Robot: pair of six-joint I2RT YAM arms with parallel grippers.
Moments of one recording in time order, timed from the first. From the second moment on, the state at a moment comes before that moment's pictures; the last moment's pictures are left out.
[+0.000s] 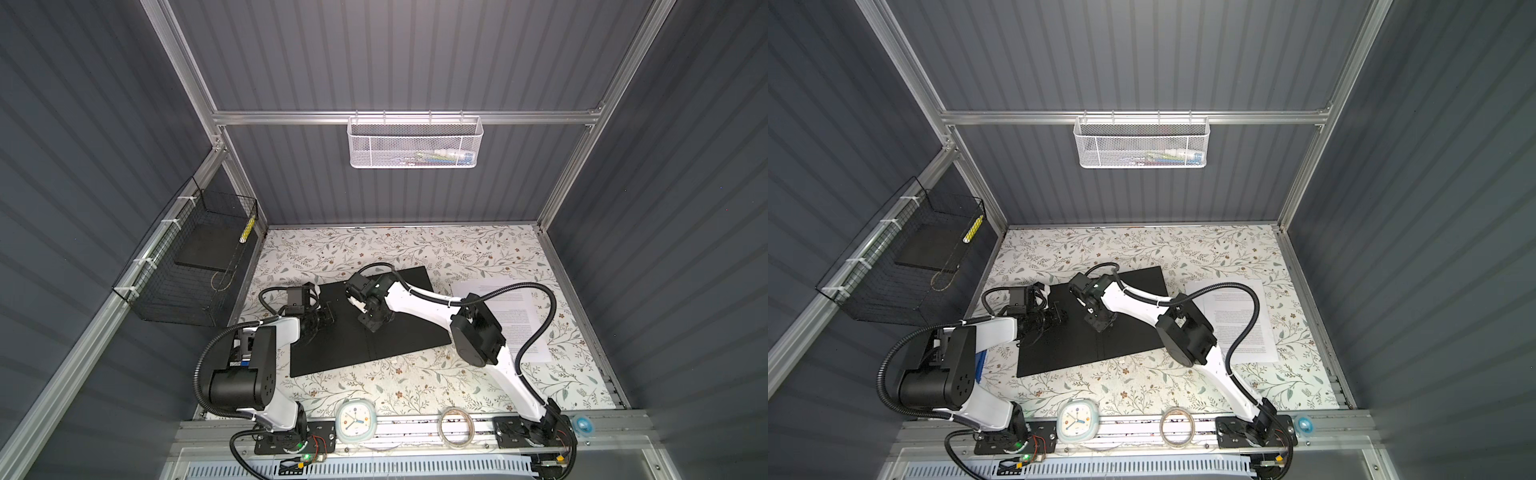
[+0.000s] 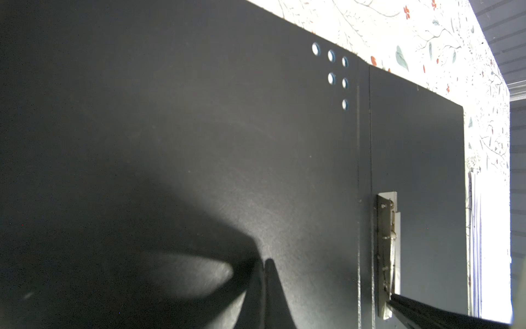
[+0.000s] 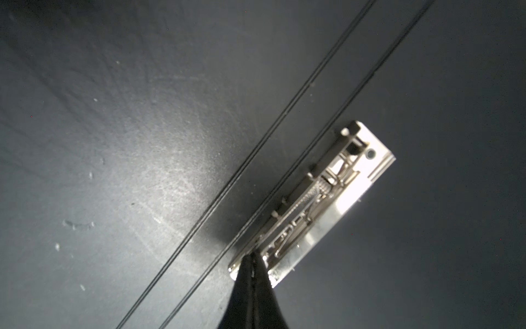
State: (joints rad) left arm -0.03 1.57 0.60 0.03 0.39 -0.41; right arm 0.97 2.44 2.08 -1.02 0.10 0.05
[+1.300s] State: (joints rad) left arm -0.03 1.58 0.61 0.03 0.40 -0.41; right arm 0.76 2.08 1.66 -0.62 -0.33 0.30
